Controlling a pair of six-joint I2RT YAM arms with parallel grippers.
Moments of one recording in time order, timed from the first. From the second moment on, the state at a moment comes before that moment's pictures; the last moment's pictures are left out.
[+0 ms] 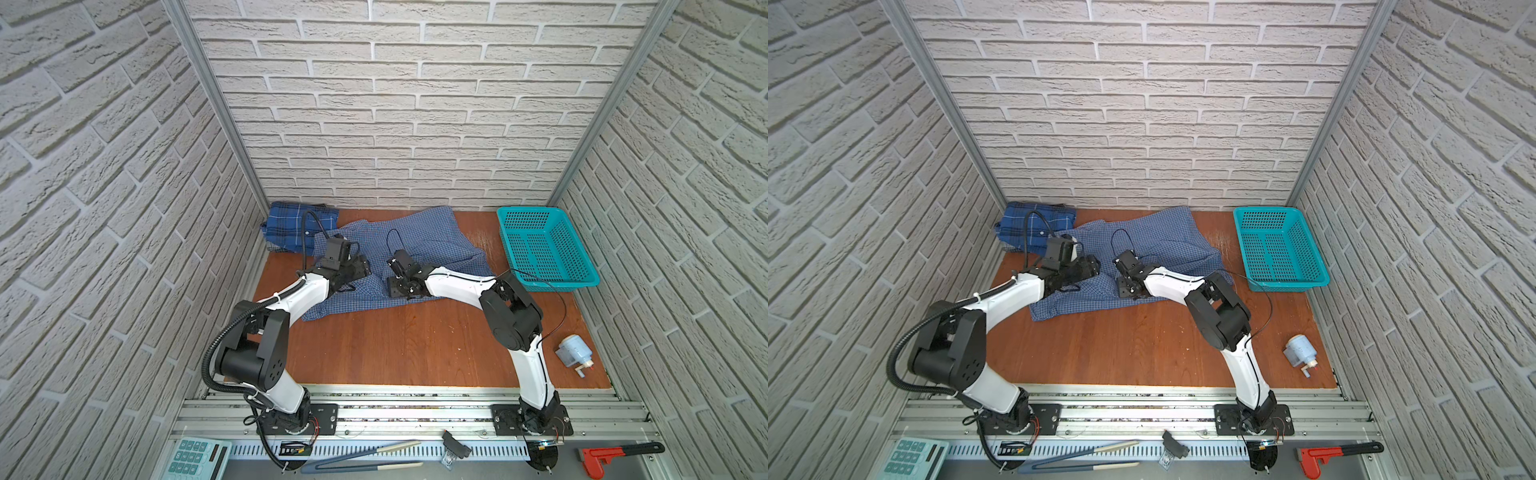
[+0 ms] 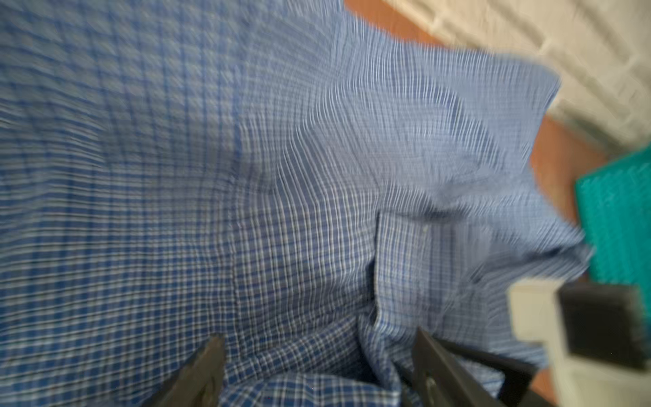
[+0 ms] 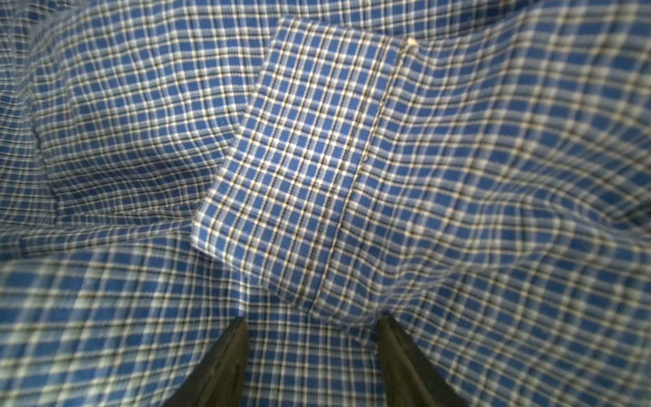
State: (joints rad) left arm -0.31 1.59 0.94 -0.16 0.06 -0.54; right arm 0.69 2.14 1.54 -0.46 0.14 0.57
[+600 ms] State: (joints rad) left arm -0.28 1.58 0.77 -0.13 0.04 -0.51; right arm 0.71 2.32 1.92 -0.49 0.18 0.57
